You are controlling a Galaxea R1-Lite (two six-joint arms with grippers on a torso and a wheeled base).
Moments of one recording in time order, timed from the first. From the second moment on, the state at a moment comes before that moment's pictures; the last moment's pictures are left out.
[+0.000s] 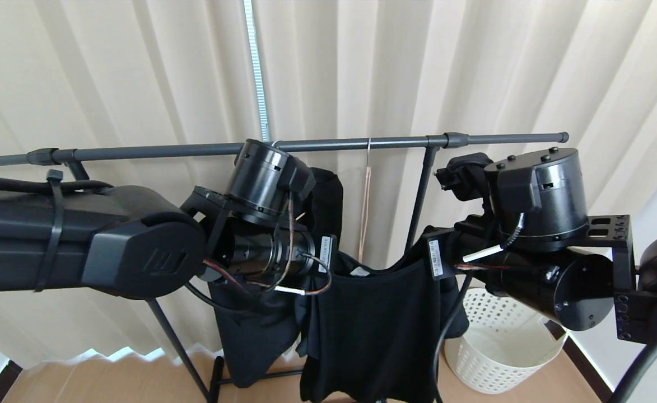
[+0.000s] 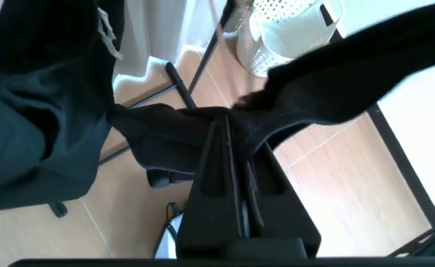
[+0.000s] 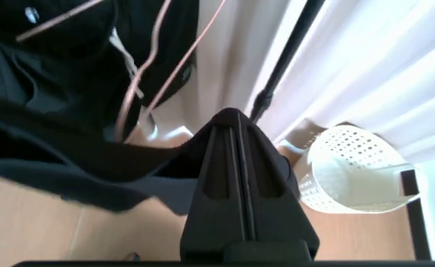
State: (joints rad) left arm -0.70 1.85 -1.26 0.06 0.07 -0.30; right arm 0.74 1.67 -0.99 -0.17 -0.55 0.19
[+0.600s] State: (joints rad) left arm -0.72 1.89 -1.30 0.06 0.07 -0.25; right arm 0.67 1.62 -0.97 -0.17 -0.55 0.11
